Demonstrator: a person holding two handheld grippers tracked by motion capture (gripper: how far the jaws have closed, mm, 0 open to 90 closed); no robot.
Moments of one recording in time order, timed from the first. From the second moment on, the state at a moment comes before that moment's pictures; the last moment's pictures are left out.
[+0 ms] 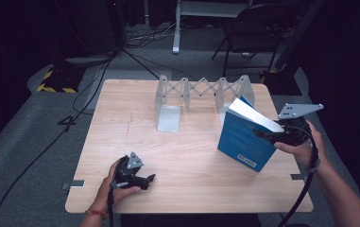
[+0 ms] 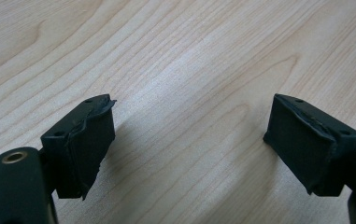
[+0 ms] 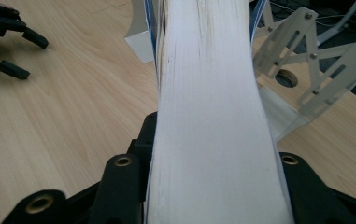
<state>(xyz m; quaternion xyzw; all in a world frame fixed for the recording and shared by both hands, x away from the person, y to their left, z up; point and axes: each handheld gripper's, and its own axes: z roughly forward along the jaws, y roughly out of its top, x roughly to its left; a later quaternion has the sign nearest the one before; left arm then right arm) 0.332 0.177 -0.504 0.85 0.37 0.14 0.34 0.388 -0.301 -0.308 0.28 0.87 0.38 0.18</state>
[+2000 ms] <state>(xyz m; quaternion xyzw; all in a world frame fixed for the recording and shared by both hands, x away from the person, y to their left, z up) 0.333 0.176 -0.504 0.85 0.36 0.14 0.35 0.491 -0.285 -0.288 0.42 0.80 0.35 0.25</state>
